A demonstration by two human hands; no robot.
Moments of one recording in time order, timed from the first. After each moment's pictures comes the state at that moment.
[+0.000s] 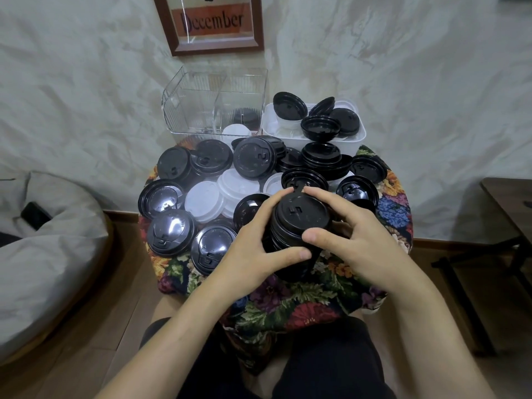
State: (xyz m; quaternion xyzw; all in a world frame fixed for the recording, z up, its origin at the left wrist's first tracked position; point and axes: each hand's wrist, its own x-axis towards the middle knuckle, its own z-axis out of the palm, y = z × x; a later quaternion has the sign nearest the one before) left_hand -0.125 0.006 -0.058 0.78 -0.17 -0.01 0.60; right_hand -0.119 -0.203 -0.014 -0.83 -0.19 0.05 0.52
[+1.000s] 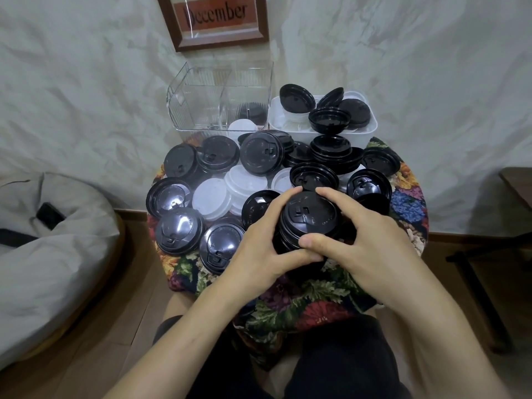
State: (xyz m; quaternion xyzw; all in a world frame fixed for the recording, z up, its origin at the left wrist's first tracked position) left_hand -0.126 0.006 -0.062 0.81 -0.16 0.01 0.56; right_hand -0.141 -0.184 -0.001 -0.93 -0.10 0.02 0.36
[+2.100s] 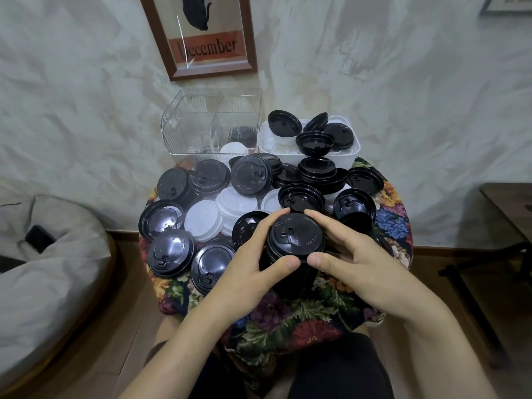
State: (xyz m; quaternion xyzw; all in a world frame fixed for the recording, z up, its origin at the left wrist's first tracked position) left_hand -0.127 0.011 -0.057 0.79 -0.18 -0.03 0.58; right_hand -0.127 -0.211 -0.017 -0.82 -0.18 0.12 0.53
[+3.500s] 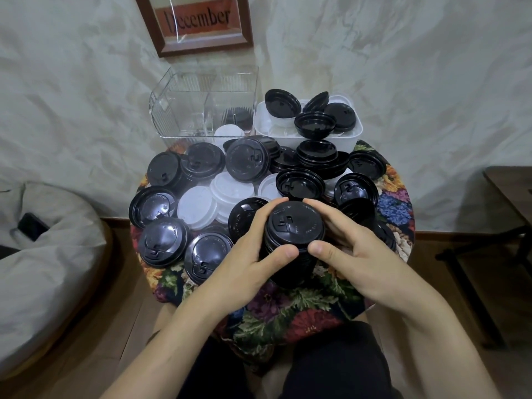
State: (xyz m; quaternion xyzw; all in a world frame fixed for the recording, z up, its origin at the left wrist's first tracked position) left_hand -0.123 0.012 -0.063 0.79 -0.18 -0.08 0.58; right_hand -0.124 -0.213 -0.033 -0.82 -0.19 0.11 0.53
